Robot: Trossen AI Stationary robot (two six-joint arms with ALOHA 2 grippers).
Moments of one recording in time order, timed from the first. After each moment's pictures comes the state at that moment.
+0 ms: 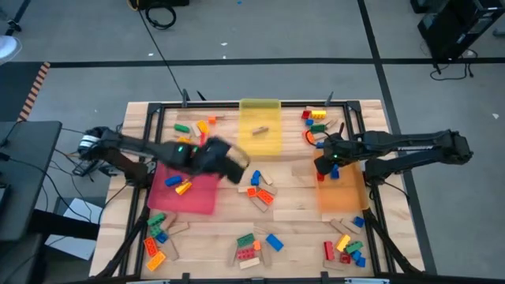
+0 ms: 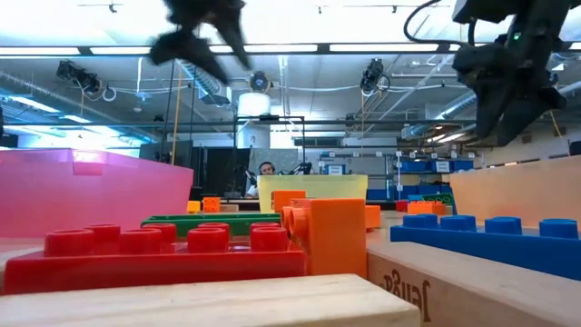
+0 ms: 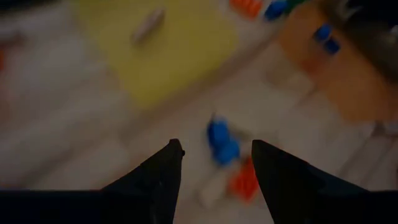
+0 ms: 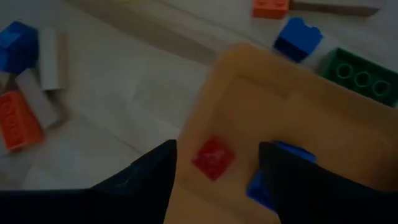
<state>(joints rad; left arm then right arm) -0.20 1.45 1.25 -0.80 -0.50 -1.08 -0.06 0.94 0.74 -1.03 0.16 1.03</state>
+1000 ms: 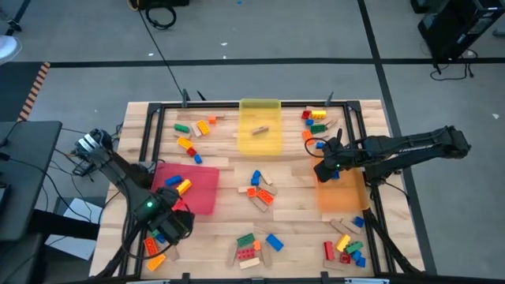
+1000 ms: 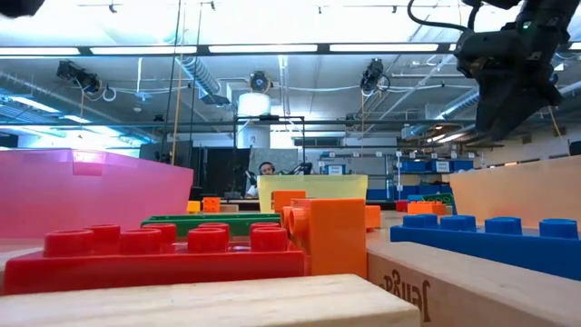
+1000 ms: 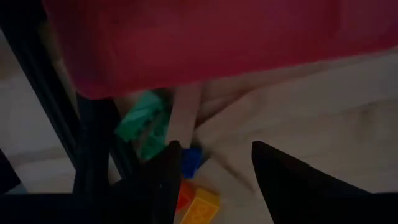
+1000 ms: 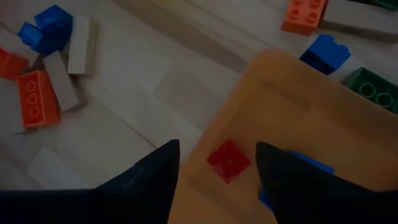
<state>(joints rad) -0.78 1.45 1.18 -1.34 0.02 -2.07 0.08 0.94 0.74 -0.99 0.24 1.03</state>
